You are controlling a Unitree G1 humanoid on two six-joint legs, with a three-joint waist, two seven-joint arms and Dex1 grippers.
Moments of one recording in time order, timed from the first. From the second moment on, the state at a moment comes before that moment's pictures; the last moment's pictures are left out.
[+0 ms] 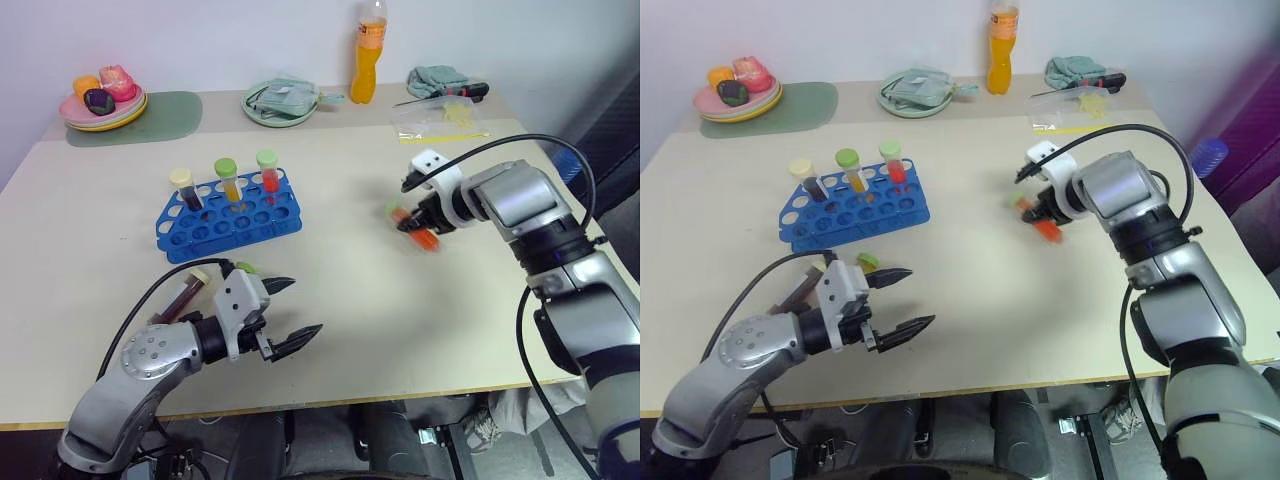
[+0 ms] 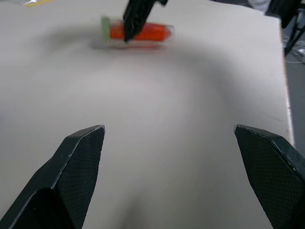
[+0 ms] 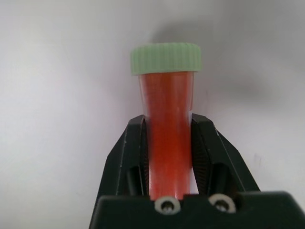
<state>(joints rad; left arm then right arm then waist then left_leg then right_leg) 0.08 0.61 -0.05 -0.68 -0.45 0.53 -0.68 -1.04 -0.65 0.38 0.31 0.14 1.08 0.92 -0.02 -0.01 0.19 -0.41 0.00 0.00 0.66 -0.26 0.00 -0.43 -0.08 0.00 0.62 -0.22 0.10</state>
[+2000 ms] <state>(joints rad) 0.14 0.47 0.27 -0.56 -0.51 0.43 -0.50 -0.99 0.17 0.06 1.06 0.12 -0.39 0.42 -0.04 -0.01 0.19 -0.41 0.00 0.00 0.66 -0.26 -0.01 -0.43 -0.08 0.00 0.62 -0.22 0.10</state>
